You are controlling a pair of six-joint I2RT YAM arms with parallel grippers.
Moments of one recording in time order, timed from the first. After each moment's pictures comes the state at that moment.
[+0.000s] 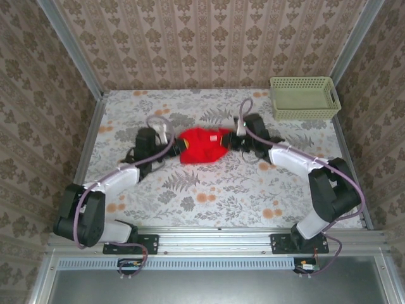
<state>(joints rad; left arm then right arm) -0.42 1.35 0.61 0.23 0.53 -0.68 0.45 1.58 0.94 -0.06 -0.36 0.62</state>
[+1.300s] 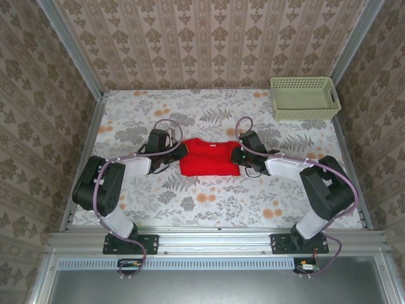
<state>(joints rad) -0.40 1.66 0.75 0.18 0.33 -0.64 0.47 1.63 0.82 -0.03 -0.01 0.65</state>
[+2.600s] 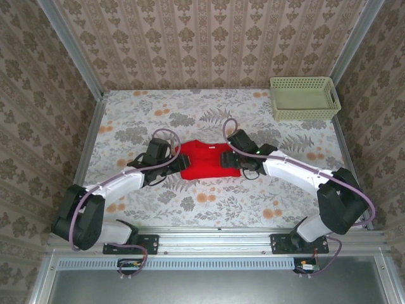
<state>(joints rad) -0.54 1.34 0.65 -0.15 0.18 -0.65 0.65 1.50 1.00 -0.48 0.12 0.53</state>
